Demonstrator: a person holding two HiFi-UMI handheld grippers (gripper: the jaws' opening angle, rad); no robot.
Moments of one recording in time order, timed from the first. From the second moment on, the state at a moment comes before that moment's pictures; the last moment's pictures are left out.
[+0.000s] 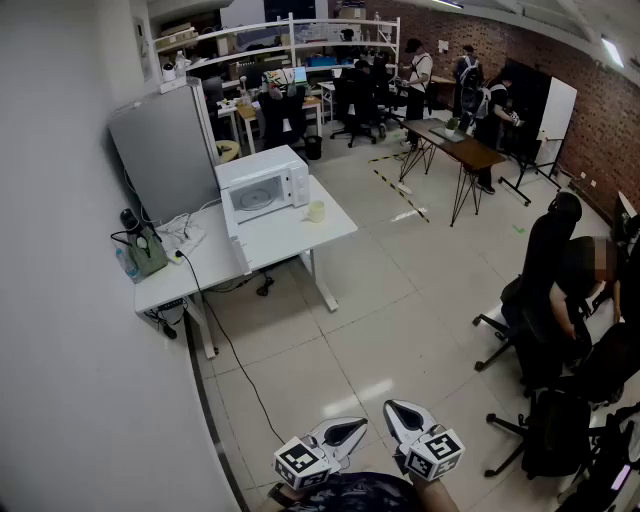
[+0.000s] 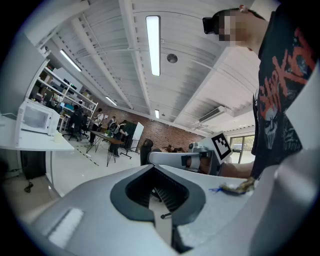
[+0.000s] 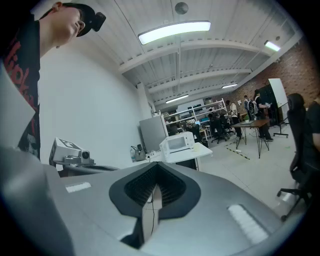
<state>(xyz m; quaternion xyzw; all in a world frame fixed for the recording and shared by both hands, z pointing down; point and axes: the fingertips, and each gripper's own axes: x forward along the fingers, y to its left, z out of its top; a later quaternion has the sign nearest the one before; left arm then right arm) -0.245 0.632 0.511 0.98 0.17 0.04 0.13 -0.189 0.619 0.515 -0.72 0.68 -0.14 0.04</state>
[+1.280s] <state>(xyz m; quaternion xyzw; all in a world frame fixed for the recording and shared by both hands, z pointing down) -0.094 0.325 0.496 1.00 0.05 0.04 0.05 -0.040 0.365 0.483 -0.75 0.66 -0.05 0.00</state>
